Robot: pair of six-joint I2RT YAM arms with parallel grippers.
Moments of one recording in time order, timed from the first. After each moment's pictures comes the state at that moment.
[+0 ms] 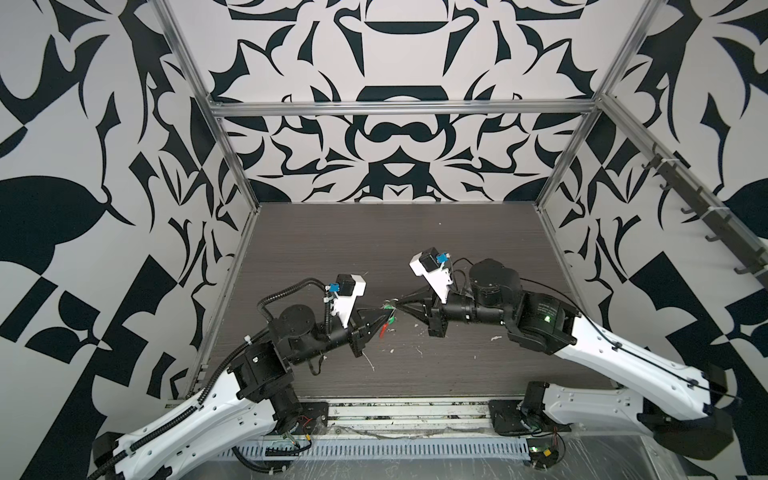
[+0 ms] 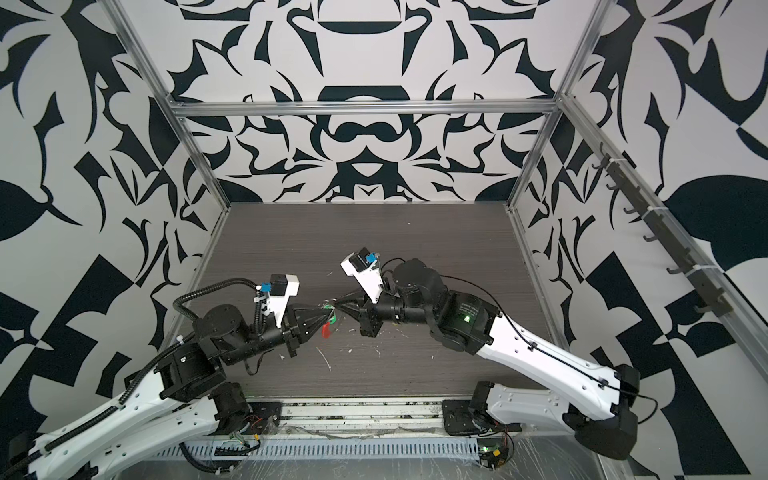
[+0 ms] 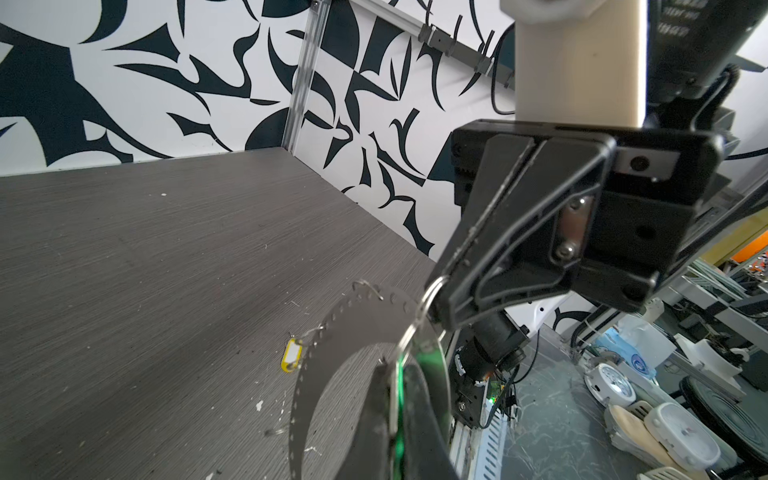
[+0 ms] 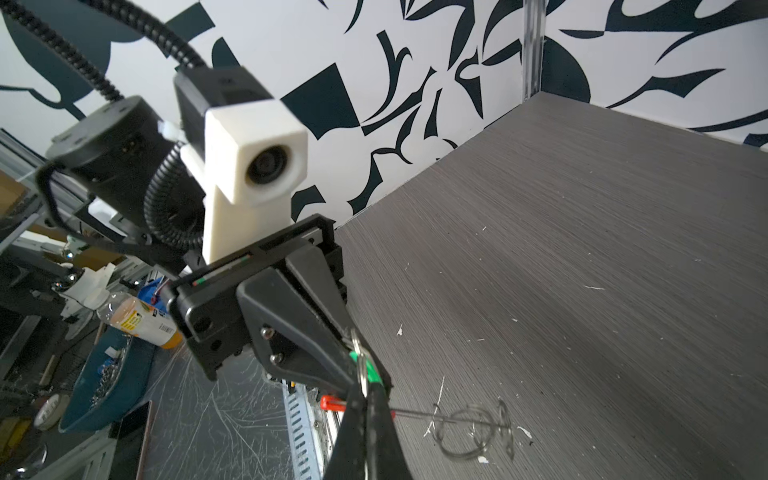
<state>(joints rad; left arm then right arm) -1.02 0.60 0.65 -0.14 0.17 -0.40 1.02 1.07 1.14 -0.39 -0.29 0.35</state>
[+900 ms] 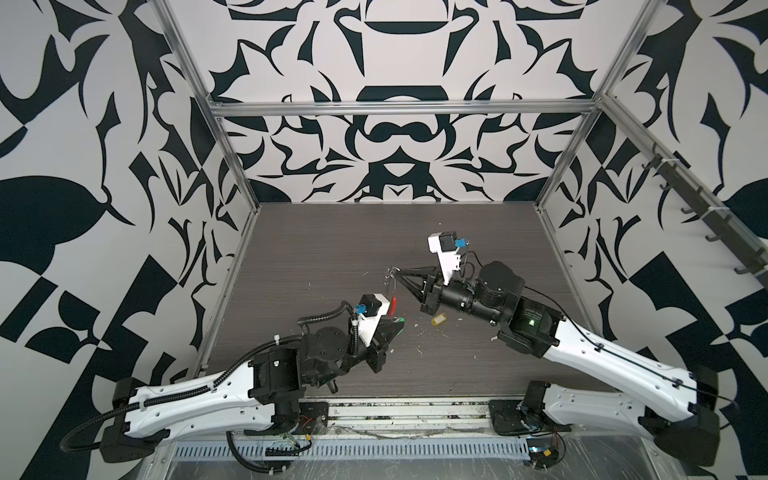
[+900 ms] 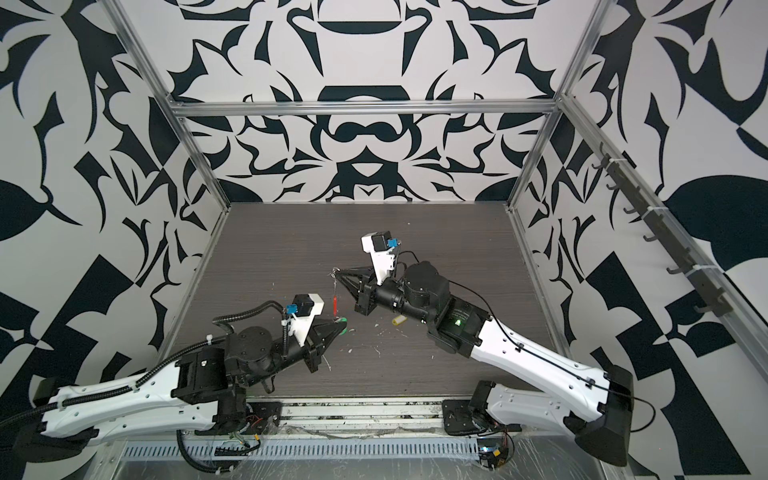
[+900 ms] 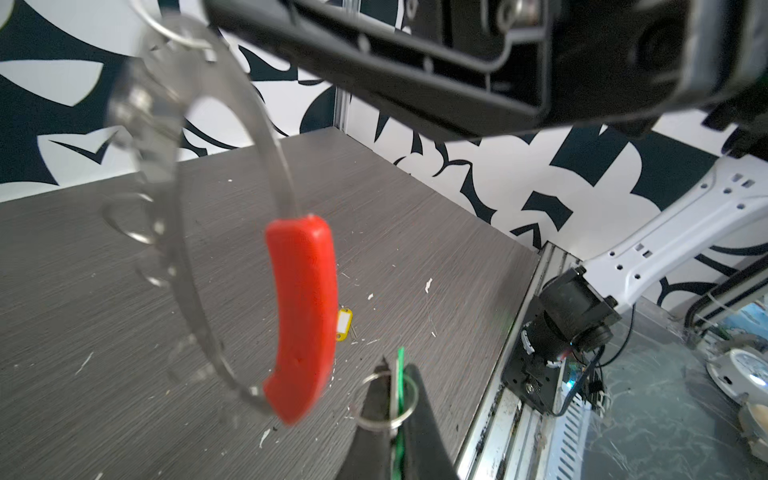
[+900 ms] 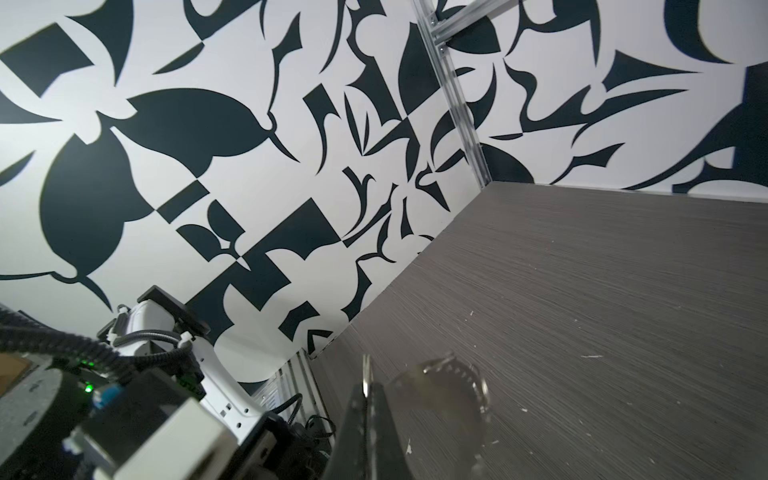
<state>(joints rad) -1.35 0.69 0.66 -0.18 -0.34 -0.32 0.97 1.05 0.98 0.01 -0.13 0.54</state>
